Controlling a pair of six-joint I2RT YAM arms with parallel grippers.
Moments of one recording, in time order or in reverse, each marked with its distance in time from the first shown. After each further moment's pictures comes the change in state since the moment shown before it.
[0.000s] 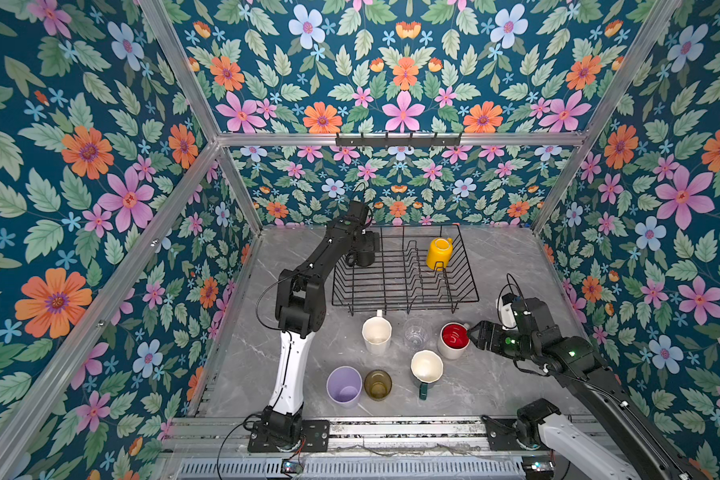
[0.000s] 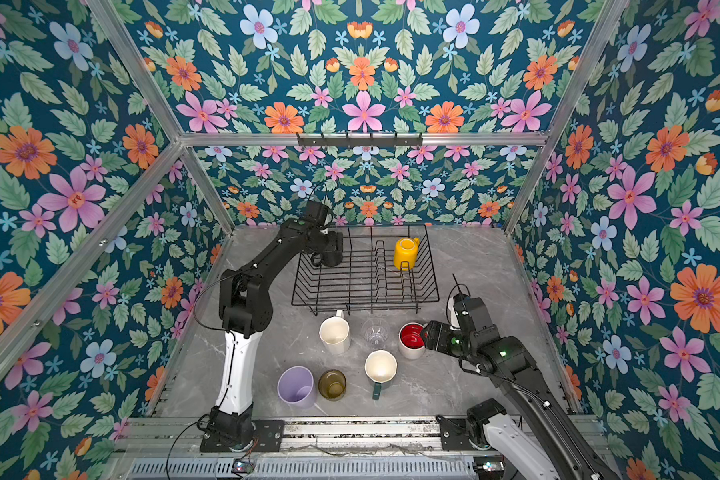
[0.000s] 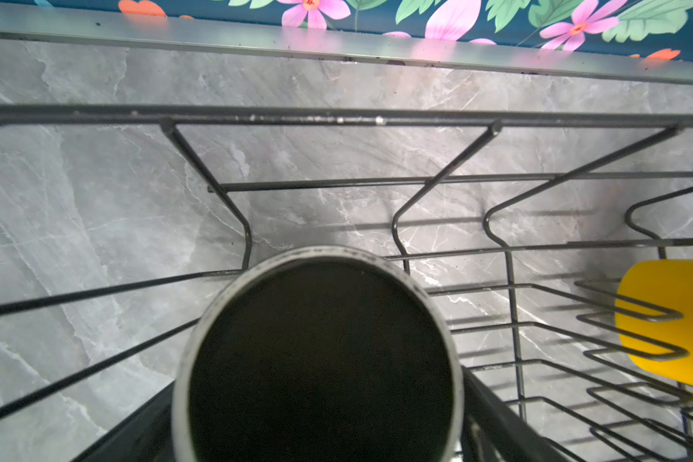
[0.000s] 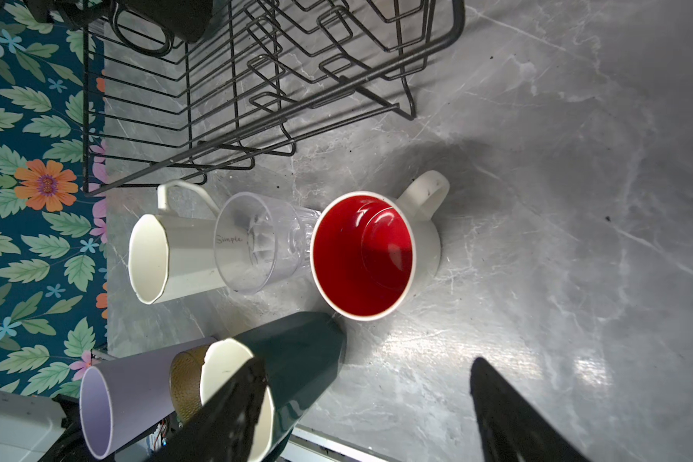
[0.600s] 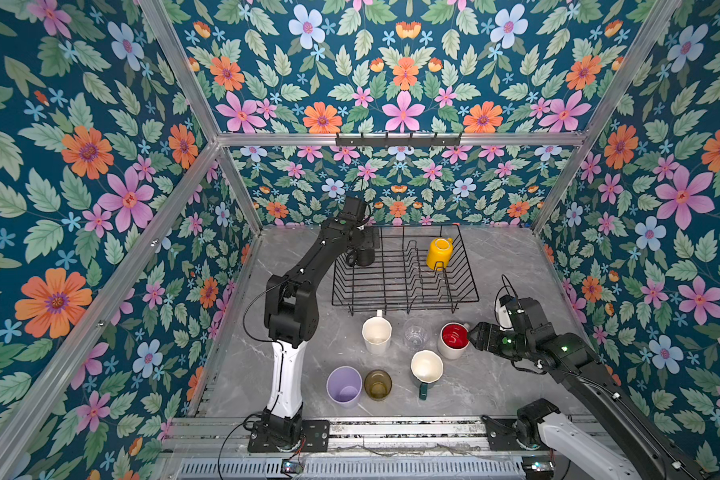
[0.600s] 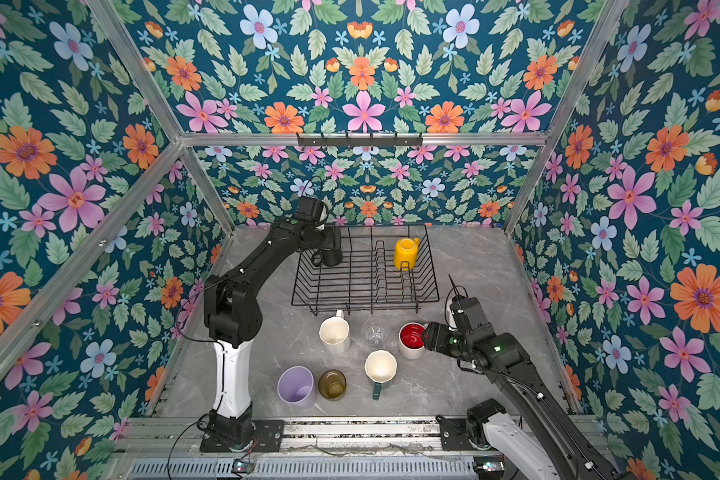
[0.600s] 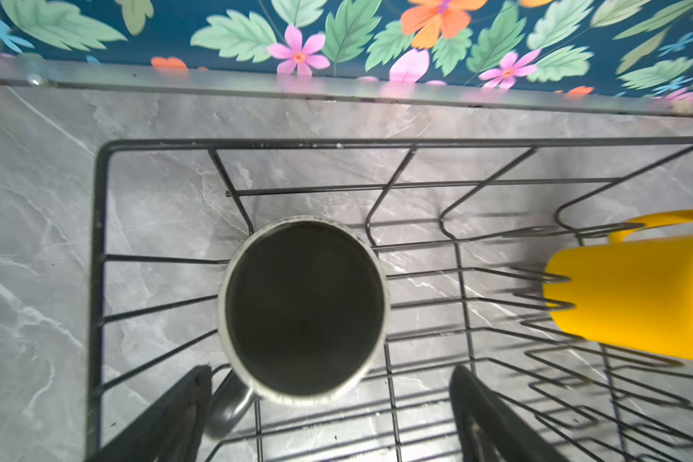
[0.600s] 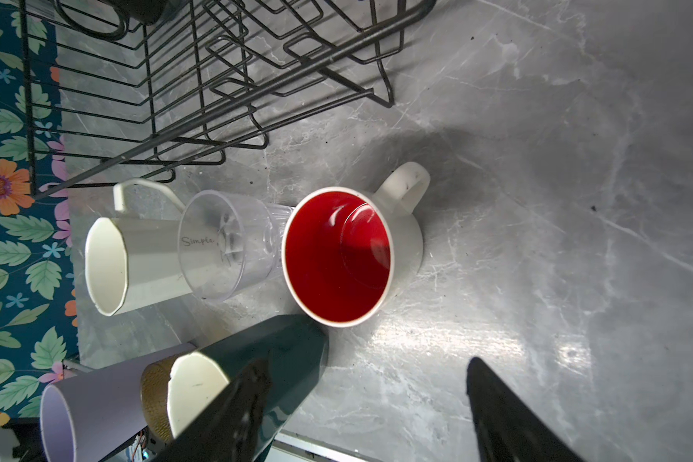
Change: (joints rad) left arm -0.011 -0.178 -0.132 0.052 -0.001 0.004; right arm 0.000 0.049 -0.018 0.002 0.026 -0.001
